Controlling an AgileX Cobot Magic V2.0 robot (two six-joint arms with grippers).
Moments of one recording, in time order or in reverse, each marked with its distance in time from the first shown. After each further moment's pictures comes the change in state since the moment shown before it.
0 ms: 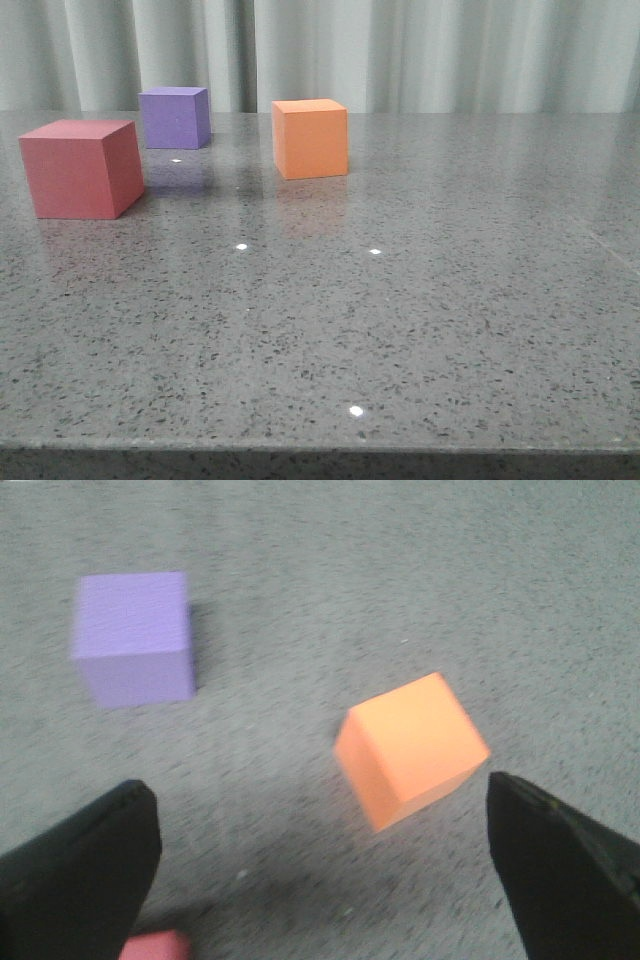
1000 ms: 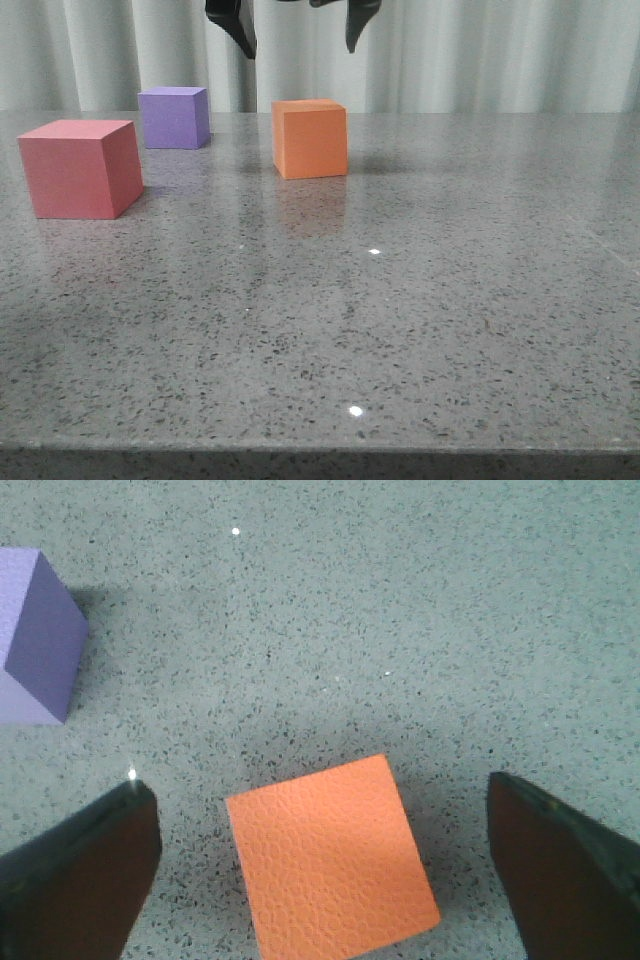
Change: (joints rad) left arm -0.140 0.485 -0.479 0.261 0.220 -0.357; right arm 0.000 0.000 0.000 0.000 0.000 0.000
